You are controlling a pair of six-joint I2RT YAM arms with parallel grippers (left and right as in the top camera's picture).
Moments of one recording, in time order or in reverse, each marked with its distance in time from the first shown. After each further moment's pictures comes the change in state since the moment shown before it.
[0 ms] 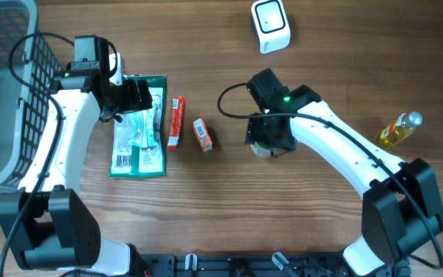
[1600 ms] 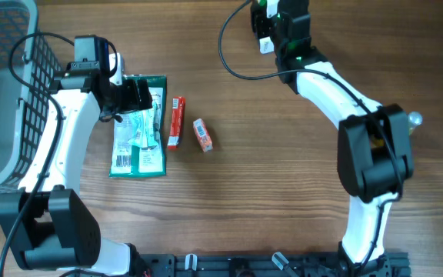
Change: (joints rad) left arm 0.000 0.000 0.000 -0.001 0.000 0.000; right arm -0.227 0.381 0.275 1.209 0.142 -0.735
